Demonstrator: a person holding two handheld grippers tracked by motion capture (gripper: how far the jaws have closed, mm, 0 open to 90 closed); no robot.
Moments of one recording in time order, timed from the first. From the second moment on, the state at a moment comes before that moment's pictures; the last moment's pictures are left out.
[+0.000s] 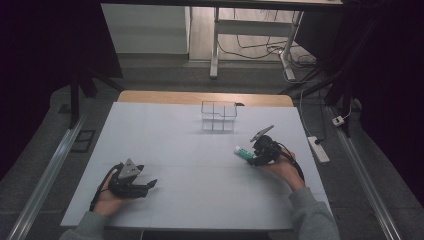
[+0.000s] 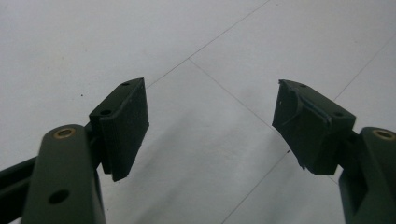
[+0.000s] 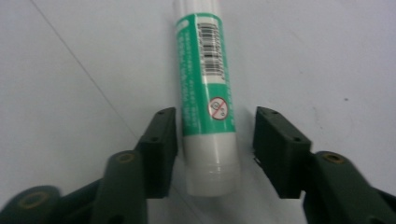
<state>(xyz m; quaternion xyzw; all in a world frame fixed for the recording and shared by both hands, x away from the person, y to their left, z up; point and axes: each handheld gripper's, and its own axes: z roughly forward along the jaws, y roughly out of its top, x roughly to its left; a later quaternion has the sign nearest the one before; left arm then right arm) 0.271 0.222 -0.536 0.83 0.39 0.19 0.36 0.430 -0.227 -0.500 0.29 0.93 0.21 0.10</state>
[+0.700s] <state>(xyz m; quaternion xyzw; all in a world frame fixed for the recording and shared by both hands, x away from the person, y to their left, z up) 0.271 0.223 -0.535 0.83 0.39 0.19 0.36 0.420 -0.220 -0.489 0.26 0.93 0.24 0.09</state>
